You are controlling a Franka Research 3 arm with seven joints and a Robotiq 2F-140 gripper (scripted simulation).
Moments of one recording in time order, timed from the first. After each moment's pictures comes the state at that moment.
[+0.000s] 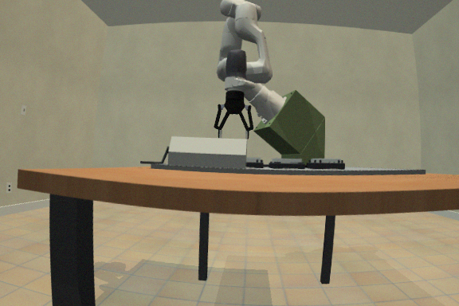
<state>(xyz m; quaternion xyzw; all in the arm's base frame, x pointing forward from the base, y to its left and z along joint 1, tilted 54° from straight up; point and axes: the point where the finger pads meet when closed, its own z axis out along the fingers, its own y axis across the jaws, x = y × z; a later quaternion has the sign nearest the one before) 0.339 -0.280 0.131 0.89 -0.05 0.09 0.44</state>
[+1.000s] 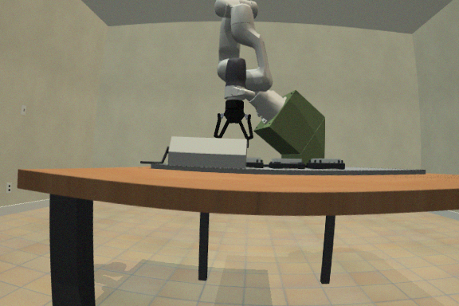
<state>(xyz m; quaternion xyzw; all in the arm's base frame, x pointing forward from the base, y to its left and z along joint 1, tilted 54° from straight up) 0.341 -0.309 0.108 0.89 -0.05 0.09 0.44</state>
